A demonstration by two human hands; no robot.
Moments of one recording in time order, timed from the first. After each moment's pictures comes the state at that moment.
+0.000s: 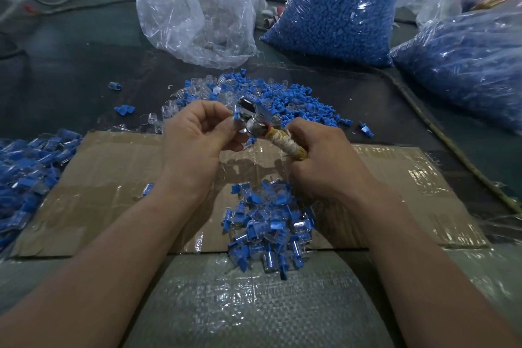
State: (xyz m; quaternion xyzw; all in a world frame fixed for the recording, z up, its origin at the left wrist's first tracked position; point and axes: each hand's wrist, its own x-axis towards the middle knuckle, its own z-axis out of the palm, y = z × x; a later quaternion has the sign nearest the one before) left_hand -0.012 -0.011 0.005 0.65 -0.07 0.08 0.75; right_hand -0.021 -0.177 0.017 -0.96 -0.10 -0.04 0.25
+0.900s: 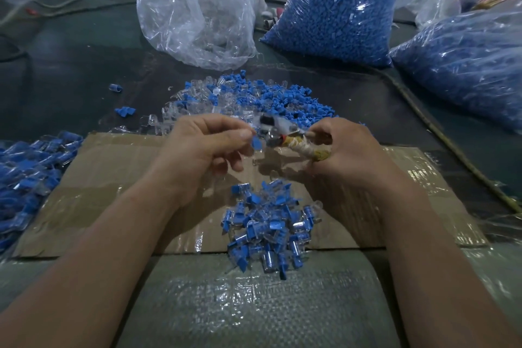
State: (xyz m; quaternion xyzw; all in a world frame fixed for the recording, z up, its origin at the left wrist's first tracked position) left_hand -0.009 0.007 0.011 0.66 -0.10 -0.11 0.73; right_hand -0.013 -0.212 0.020 -0.98 -0.06 -0.03 0.21
